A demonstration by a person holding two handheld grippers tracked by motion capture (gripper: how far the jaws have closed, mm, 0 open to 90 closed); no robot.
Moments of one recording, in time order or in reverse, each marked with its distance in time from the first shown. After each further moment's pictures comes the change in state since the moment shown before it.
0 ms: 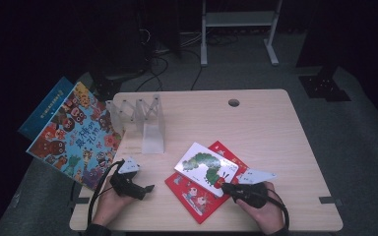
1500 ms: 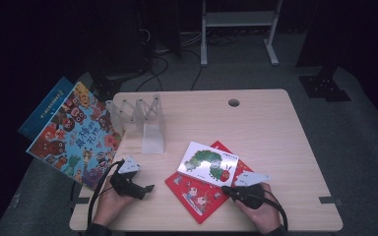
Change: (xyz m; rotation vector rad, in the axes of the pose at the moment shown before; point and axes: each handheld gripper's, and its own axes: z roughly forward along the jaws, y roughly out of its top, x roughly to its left) left arm 0.000 0.000 0.000 -0.001 0.002 -0.004; right arm -0.005 -0.010 0.012 0.054 -0.043 -0.023
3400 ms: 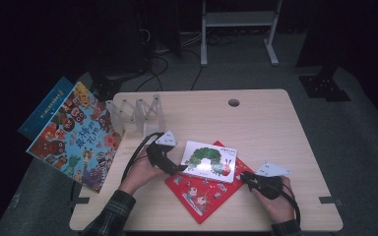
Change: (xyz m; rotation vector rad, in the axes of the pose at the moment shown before) left arm -0.014 0.130 0.055 -0.036 -0.230 0.222; right arm -0.051 -0.017 -0.019 -0.072 -0.193 0.051
